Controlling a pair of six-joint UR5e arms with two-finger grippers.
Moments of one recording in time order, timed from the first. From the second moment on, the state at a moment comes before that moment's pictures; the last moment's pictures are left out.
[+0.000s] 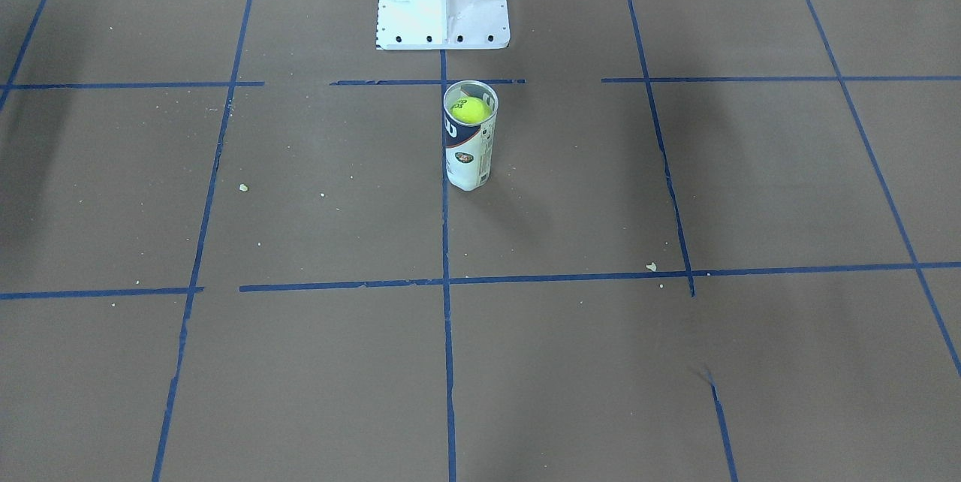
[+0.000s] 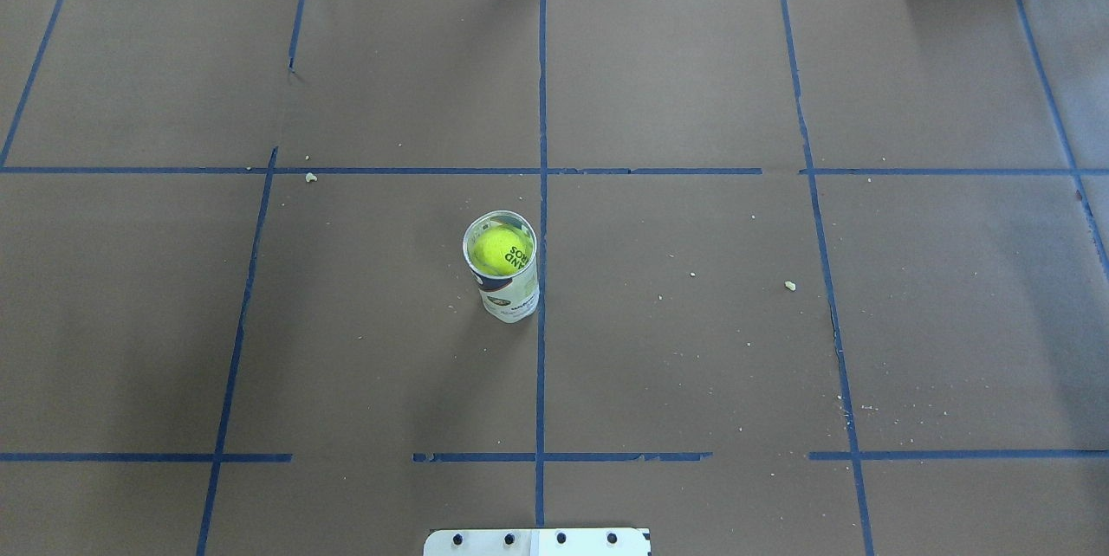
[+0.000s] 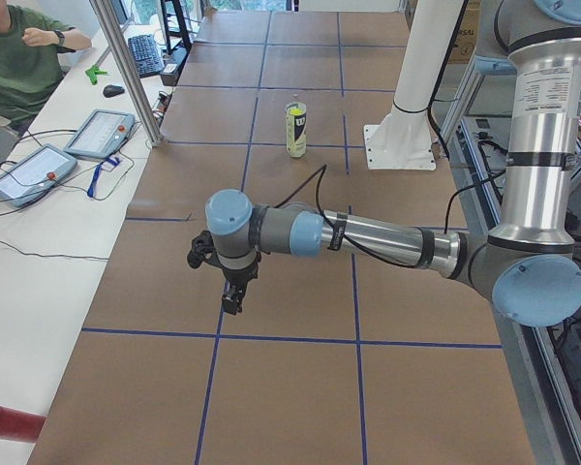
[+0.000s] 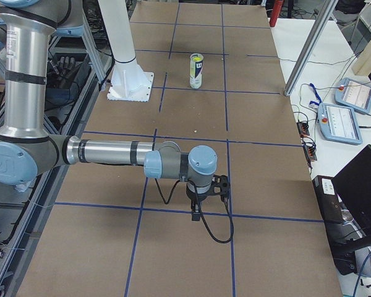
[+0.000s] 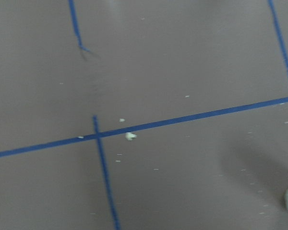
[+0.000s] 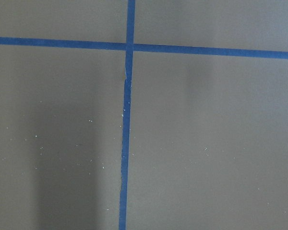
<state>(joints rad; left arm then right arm) -1.54 -1.54 -1.71 -1.55 -2.36 0.20 1.54 -1.71 1.70 -1.58 2.29 -0.01</state>
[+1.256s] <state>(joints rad) -1.59 -1.50 -1.64 -1.57 -2.36 0.20 1.54 -1.71 1.70 -1.58 2.29 -0.01</state>
